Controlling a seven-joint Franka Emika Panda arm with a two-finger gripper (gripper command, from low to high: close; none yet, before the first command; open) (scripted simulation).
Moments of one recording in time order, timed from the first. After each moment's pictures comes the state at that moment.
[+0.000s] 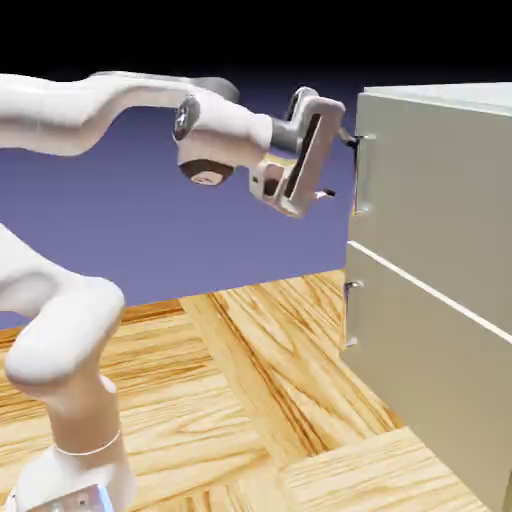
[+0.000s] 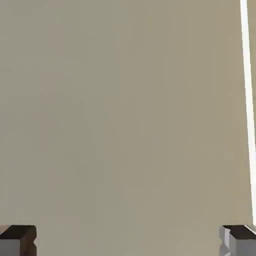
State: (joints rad) arm -0.57 -0.82 0.65 -2.52 1.55 2.95 1.40
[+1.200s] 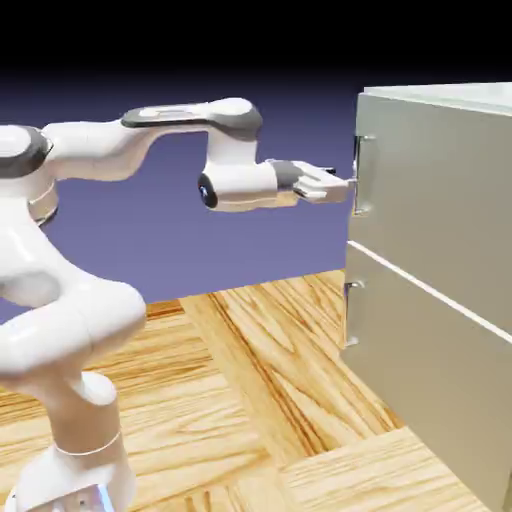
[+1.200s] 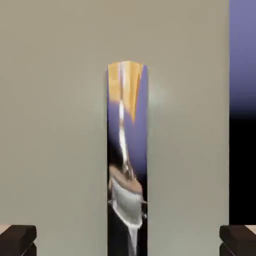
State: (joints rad) arm -1.22 -1.01 1.28 -2.17 2.90 2.87 1.97
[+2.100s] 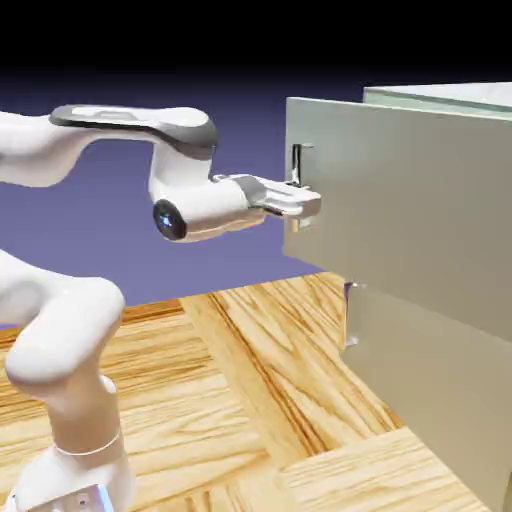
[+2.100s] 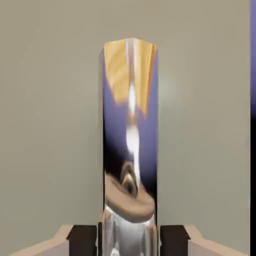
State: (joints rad) arm -0.44 -1.09 0.56 -2.84 2.35 2.45 2.00
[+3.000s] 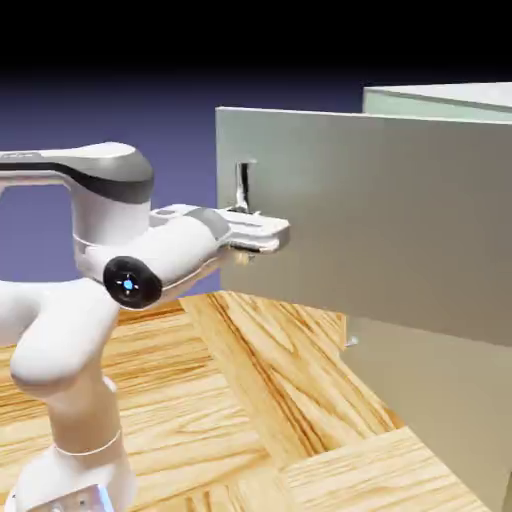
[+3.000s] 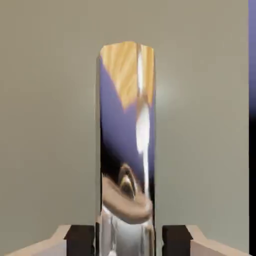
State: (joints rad) arm -0.32 -1.40 -0.37 -3.05 1.23 2.05 2.26
